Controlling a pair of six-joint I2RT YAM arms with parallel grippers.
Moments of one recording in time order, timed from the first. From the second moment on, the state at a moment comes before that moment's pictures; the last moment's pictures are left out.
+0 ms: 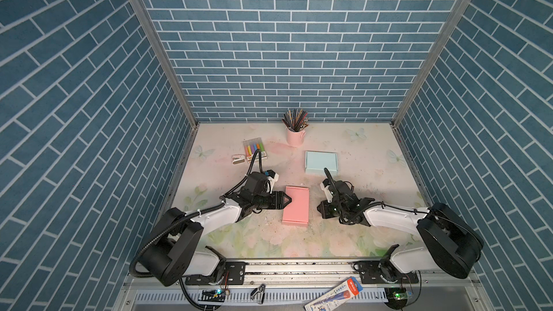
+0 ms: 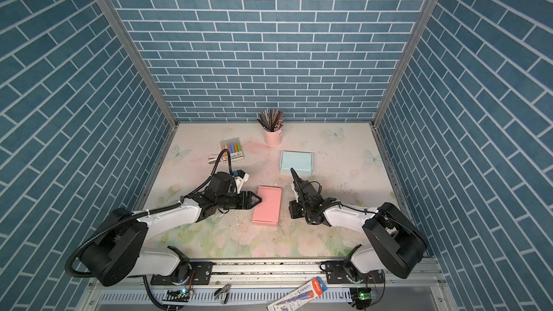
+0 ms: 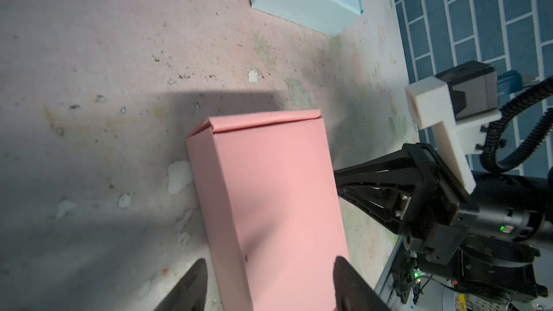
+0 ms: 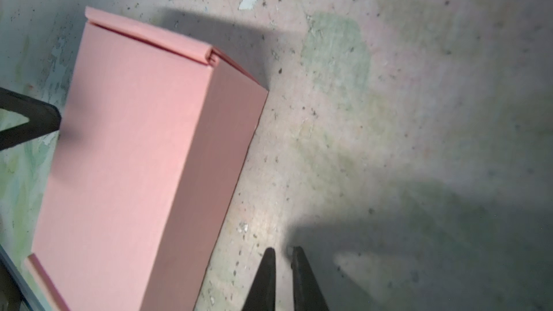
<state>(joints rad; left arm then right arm) -0.57 1.35 0.52 0.06 0.48 -0.59 0.78 1.39 0.51 -0.05 -0.15 0.54</state>
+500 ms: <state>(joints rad) -0.69 1.27 0.44 0.05 0.46 -0.67 0.96 1.36 0.48 -0.06 -0.10 0.63</state>
